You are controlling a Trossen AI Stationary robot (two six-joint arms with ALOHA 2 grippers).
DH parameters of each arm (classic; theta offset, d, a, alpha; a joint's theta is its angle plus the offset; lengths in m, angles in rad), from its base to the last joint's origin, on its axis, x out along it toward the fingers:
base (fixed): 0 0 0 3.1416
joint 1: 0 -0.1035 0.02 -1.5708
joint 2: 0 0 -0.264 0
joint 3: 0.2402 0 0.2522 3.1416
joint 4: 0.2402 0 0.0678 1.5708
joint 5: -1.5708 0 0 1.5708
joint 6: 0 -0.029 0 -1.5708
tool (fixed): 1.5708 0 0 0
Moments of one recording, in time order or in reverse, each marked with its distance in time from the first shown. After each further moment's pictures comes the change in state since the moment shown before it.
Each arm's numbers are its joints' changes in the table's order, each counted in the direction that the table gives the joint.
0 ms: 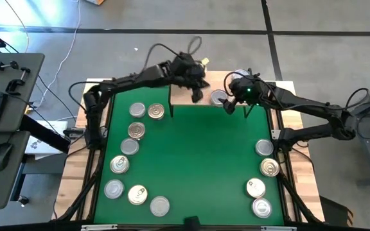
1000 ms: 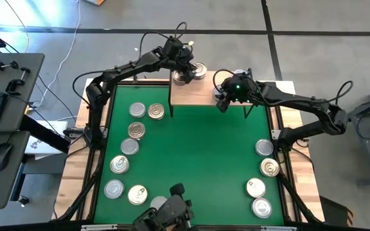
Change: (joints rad) left arm -0.234 -0.116 0.000 -0.035 -0.101 -0.021; right arm 0.068 -0.154 0.001 -0.061 0.041 -0.004
